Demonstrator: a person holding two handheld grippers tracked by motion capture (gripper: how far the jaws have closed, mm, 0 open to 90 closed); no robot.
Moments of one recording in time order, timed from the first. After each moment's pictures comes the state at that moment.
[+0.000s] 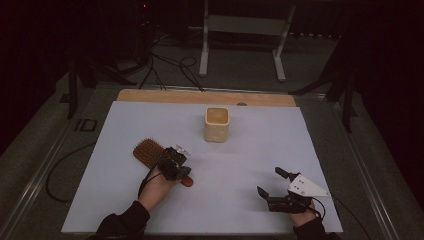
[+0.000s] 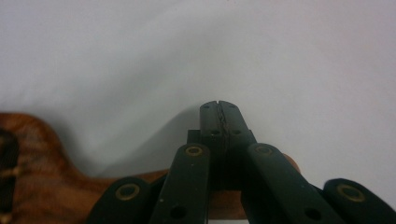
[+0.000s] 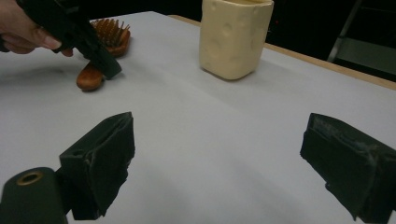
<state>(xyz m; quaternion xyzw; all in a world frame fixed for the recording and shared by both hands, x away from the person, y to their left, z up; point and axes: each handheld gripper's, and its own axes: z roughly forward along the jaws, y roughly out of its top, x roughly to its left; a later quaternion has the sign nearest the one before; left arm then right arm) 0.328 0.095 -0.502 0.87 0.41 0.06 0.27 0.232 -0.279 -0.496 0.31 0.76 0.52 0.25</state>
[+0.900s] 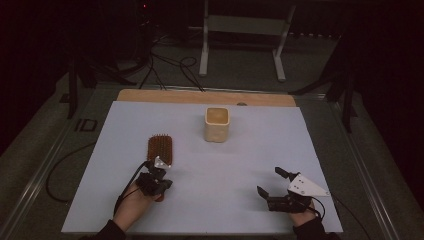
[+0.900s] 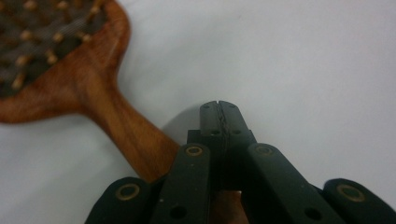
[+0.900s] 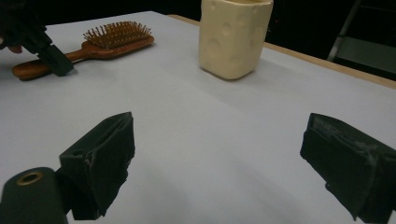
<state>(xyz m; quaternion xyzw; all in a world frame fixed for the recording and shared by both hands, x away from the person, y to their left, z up) 0.284 0.149 -0.501 0.87 0.42 0.06 0.25 0.233 -0.279 -0.497 0.31 0.76 0.52 0.25</state>
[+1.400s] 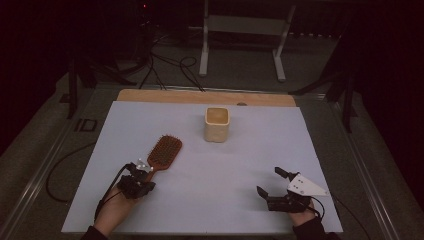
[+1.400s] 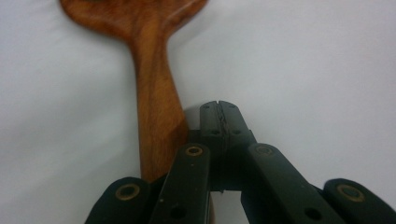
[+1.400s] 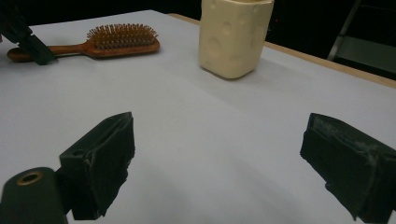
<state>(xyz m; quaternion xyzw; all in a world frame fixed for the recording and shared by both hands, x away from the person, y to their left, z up) 0.276 0.192 -0.498 0.86 0.45 0.08 0.23 0.234 -0.278 -0.497 0.31 0.76 0.52 0.25</state>
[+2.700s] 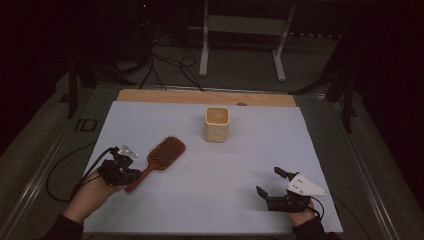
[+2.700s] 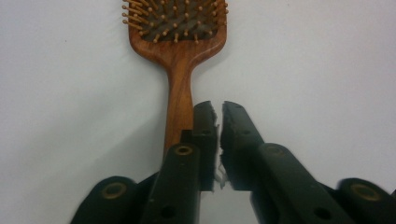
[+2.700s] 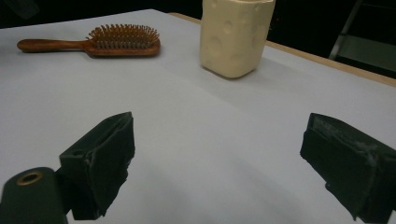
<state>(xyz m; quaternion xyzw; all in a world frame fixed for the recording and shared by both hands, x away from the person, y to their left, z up) 0.290 0.221 -0.438 0.89 0.40 0.08 0.22 0.234 -0.277 -0.498 0.31 0.76 0.52 0.25</state>
